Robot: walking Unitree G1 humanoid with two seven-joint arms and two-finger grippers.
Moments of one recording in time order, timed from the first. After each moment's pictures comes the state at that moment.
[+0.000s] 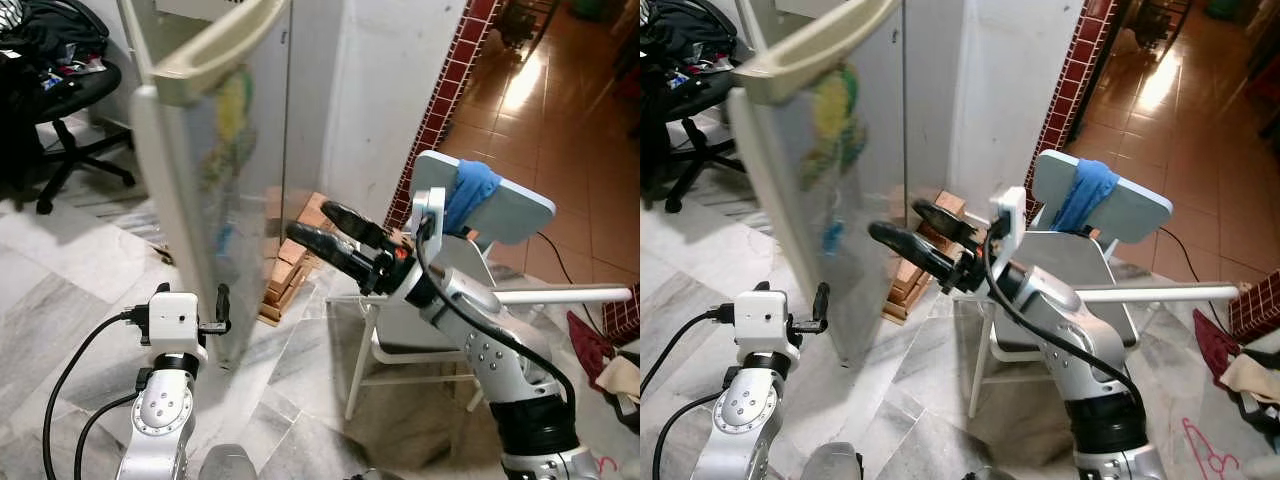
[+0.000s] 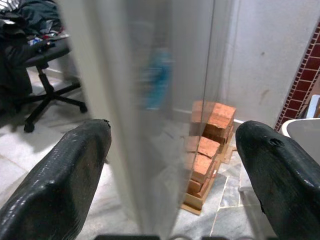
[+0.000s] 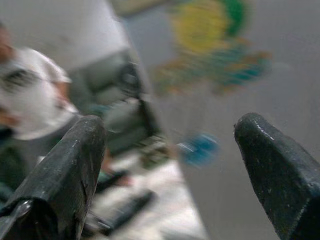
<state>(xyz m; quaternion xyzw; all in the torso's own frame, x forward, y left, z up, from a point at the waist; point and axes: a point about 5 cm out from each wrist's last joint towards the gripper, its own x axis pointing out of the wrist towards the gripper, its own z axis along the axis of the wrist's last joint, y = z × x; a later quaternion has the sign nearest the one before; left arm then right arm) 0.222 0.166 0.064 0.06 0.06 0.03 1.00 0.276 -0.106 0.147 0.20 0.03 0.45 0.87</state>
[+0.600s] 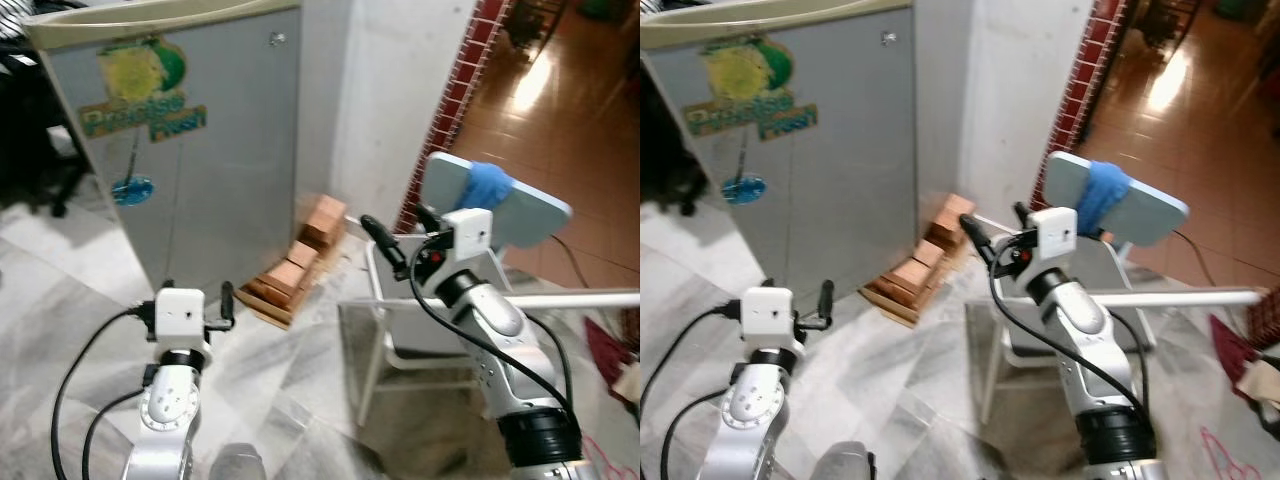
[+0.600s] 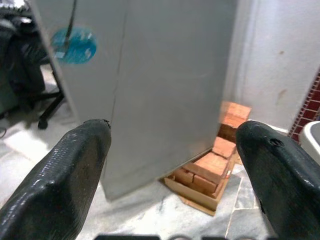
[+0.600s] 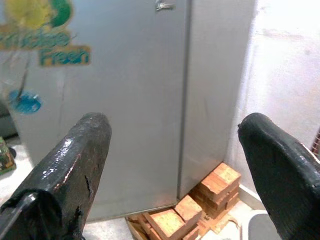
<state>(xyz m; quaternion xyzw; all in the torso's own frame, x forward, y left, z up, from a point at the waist) 0.223 0.165 0.062 0.06 0.07 0.03 1.00 0.292 -0.146 0.122 0.05 -0.02 0.20 0.98</state>
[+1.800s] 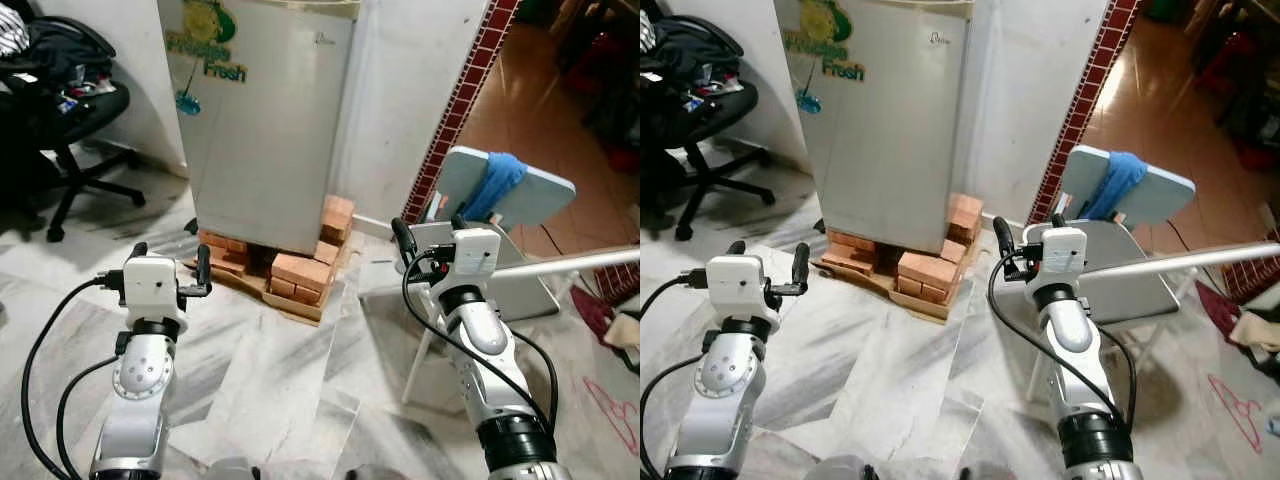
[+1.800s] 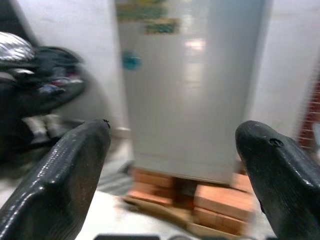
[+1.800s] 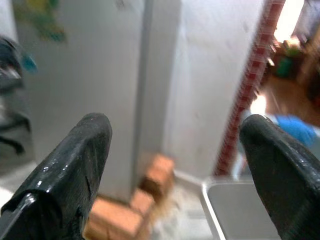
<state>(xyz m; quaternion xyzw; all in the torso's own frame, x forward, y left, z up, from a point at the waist) 0.250 0.166 0.087 0.05 -0.02 0.01 1.00 0.286 -0.174 0.092 -0.01 -0.03 0.04 1.00</state>
